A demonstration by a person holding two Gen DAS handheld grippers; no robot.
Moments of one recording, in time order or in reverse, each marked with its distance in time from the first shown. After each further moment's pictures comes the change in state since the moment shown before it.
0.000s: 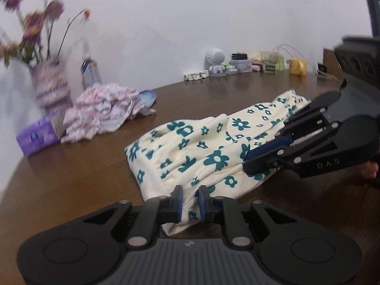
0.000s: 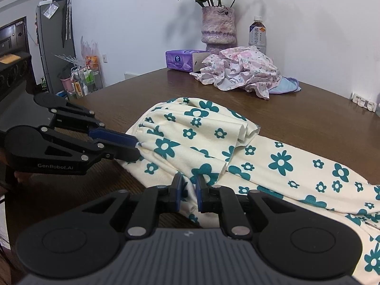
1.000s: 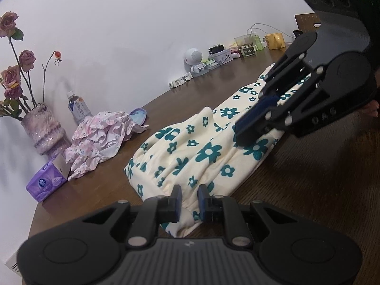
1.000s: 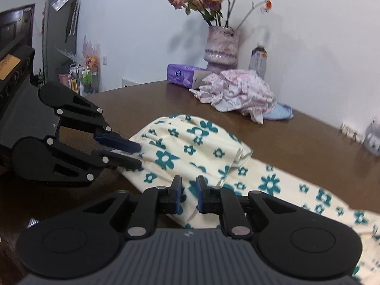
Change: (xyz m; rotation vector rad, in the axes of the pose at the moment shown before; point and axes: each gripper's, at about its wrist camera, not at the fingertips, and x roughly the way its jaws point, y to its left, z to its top) left arm 0.003 -0.022 -0.011 0.262 -0.040 0.054; right arm -0.012 0.016 0.003 -0.131 -0.063 -0.072
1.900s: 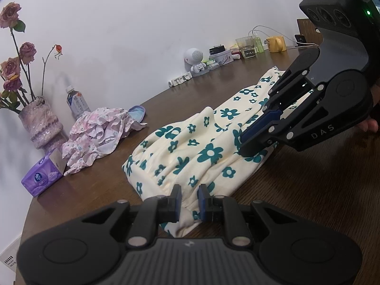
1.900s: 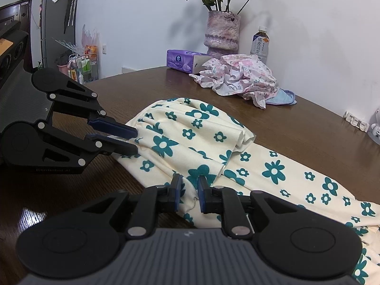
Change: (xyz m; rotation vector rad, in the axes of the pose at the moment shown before) left arm 0.000 0.006 0.000 -0.034 0.003 -0.025; right arm 0.011 -0.003 -0.007 0.024 0.056 0.013
